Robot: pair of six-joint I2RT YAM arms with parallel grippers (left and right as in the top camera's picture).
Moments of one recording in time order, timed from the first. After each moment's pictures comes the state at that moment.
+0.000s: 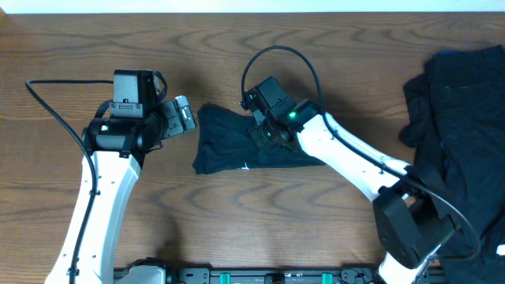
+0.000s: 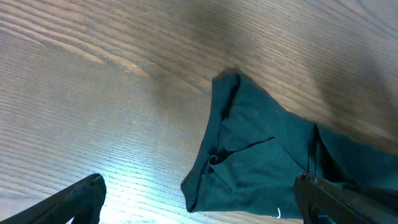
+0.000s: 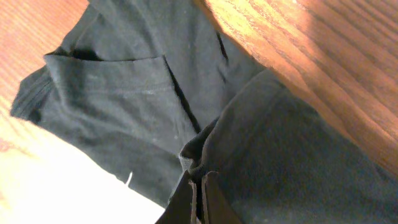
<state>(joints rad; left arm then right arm) -0.07 1.33 1.17 -0.85 0.02 -0.38 0.67 1.87 1.38 -0.65 -0.08 0.11</state>
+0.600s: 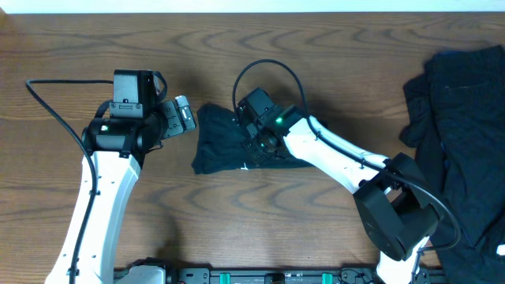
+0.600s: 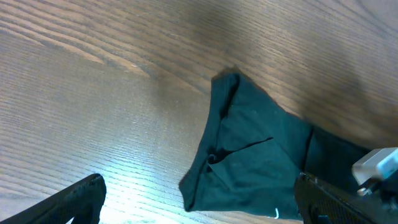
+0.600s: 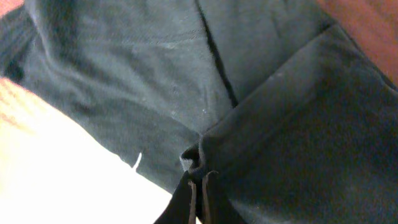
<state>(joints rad) -0.07 1.33 1.17 -0.85 0.02 -0.38 0.72 1.95 1.38 -0.69 -0.11 0.11</state>
